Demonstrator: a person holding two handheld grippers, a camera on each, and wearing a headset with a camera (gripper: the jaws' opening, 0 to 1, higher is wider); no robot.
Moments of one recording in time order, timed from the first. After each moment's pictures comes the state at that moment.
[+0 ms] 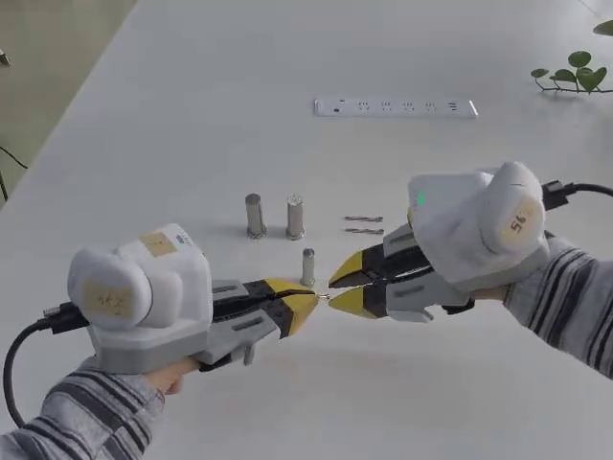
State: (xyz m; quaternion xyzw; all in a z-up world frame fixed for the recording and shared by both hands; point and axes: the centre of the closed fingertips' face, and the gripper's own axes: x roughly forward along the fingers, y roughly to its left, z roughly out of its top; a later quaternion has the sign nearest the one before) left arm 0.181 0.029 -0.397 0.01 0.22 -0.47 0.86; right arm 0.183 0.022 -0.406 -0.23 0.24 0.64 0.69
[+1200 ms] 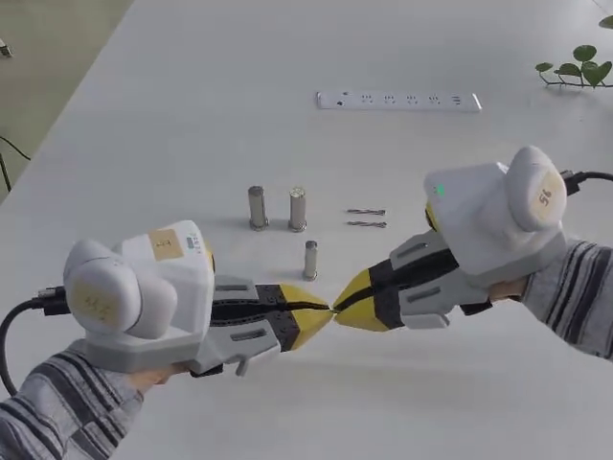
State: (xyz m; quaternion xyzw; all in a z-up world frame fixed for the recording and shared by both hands) left arm 0.157 0.021 -0.389 0.05 0.20 -0.54 0.82; right arm 0.153 0.024 -0.404 -0.21 0.26 0.69 0.65
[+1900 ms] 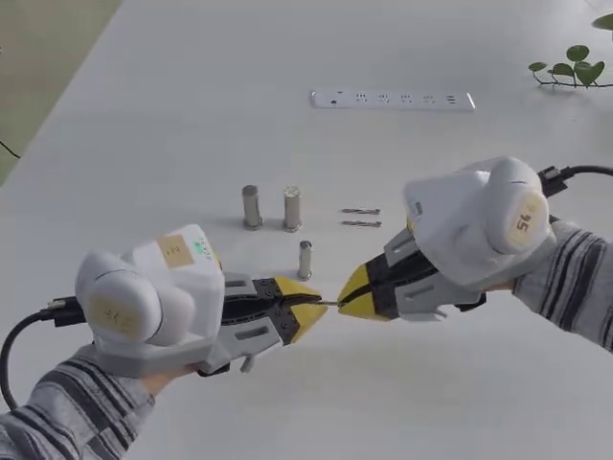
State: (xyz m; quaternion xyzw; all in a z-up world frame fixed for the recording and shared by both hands) left arm 0.174 0.021 -0.399 0.08 0.19 -0.50 0.84; right arm 0.173 0.008 -0.422 -0.34 0.25 0.66 0.63
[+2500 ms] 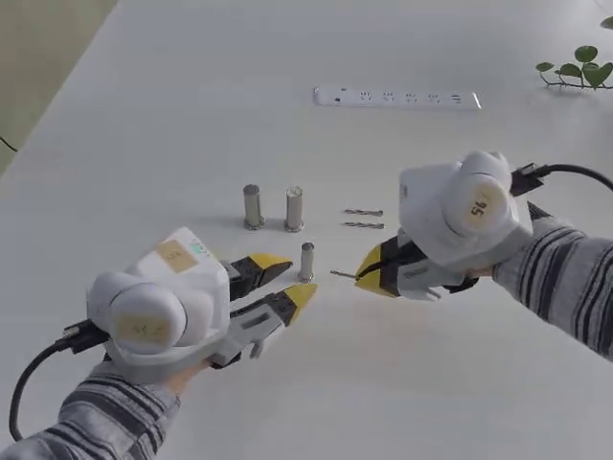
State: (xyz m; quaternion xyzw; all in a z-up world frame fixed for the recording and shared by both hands) left arm 0.215 0.045 -0.414 0.07 0.19 -0.38 0.90; right arm 0.224 -0.008 -0.446 -0.34 0.32 0.57 0.68
